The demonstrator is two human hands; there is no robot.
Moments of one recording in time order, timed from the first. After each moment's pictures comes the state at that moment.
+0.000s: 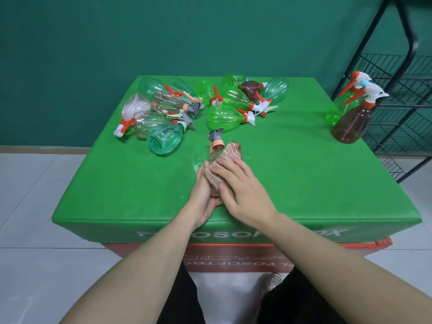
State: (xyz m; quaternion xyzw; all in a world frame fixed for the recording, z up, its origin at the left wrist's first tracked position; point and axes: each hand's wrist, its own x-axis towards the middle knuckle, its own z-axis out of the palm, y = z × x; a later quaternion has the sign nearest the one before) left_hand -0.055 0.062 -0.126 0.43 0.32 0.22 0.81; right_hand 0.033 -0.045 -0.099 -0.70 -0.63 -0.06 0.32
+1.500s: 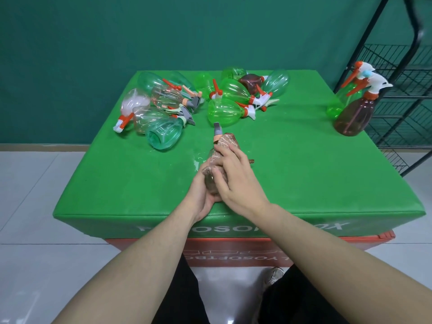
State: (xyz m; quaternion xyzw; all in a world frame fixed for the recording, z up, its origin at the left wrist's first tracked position) left_hand -0.063 0.060 -0.117 0.42 0.29 0.20 0.84; right_hand 0.015 -0.034 -0.083 -0.75 -0.56 0.01 0.36
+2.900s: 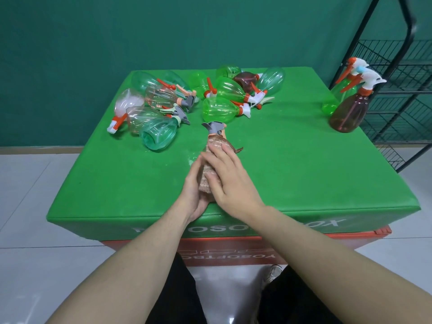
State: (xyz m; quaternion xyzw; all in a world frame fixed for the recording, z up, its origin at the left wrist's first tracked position) left_hand -0.066 0.054 -0.107 0.36 0.29 0.21 0.86; right_hand 0.016 -0.037 -0.091 -0.73 -0.59 -0.01 0.35
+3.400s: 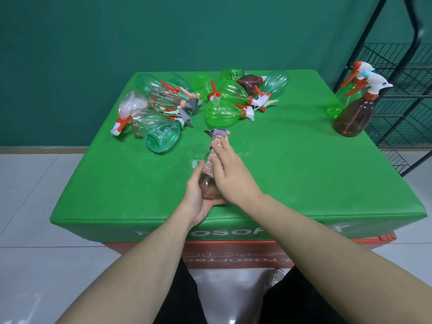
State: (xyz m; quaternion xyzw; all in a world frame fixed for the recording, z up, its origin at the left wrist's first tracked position) left_hand -0.068 0.058 -0.110 0.38 0.32 0.19 0.85; right_hand 0.025 -0.007 -0.074 -0.77 -0.50 0.12 0.37
